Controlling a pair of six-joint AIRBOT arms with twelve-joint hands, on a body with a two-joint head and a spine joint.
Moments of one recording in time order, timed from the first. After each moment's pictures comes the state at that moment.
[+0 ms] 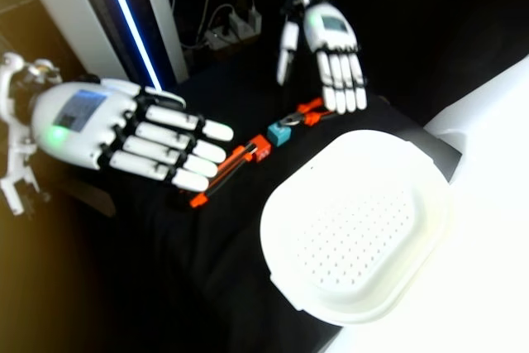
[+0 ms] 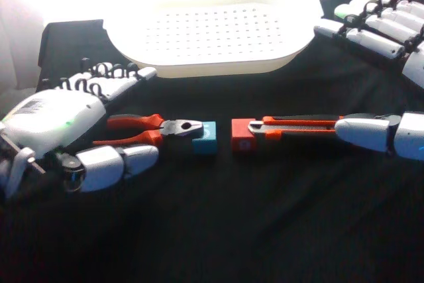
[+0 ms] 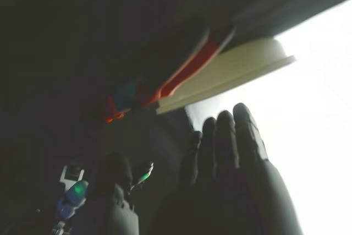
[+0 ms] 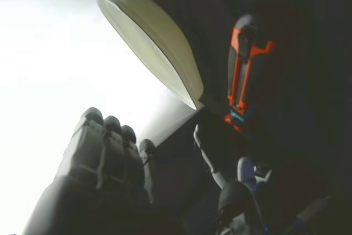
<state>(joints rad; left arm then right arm) 0.99 -0.99 0.98 -0.38 -0.88 1.32 -0.92 -0.80 0.86 0.18 0.87 -1.13</state>
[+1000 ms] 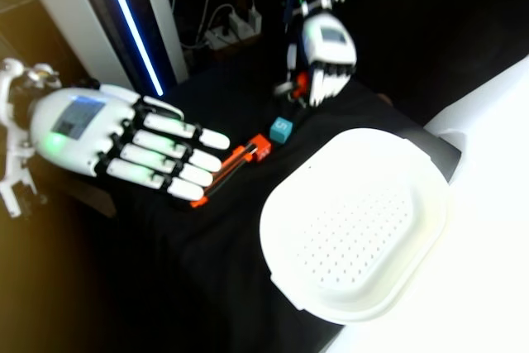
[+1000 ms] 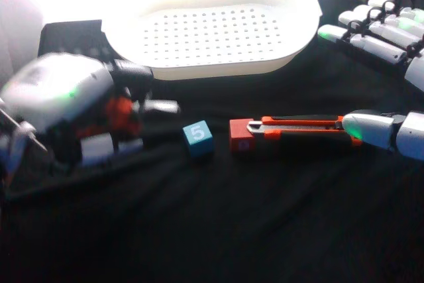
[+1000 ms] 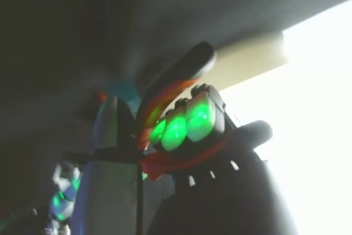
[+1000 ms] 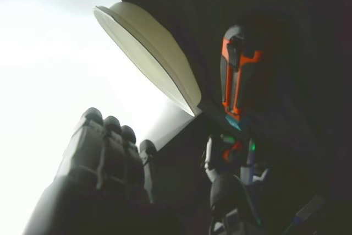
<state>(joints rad) 0.90 -0.94 0.95 -0.31 -0.98 1.34 -0.93 -0.81 0.86 0.20 0.86 -1.13</state>
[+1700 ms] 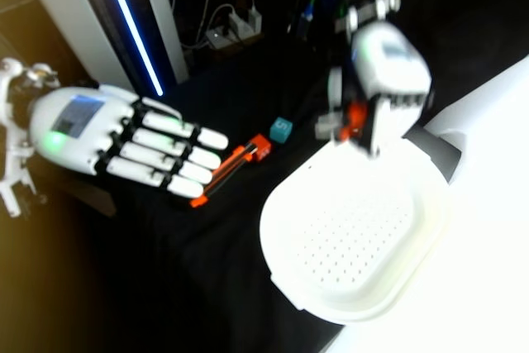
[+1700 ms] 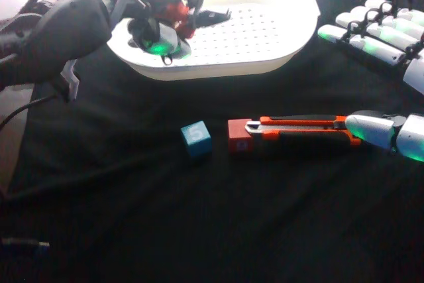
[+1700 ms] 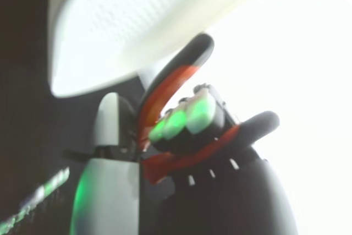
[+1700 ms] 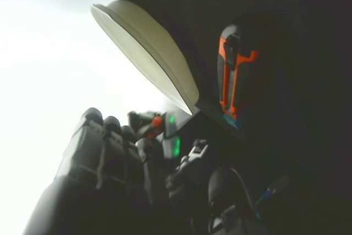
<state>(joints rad) 0.44 -1.33 1.49 -0.57 -0.31 1.58 -0.93 -0.81 0.86 0.17 0.86 -1.12</state>
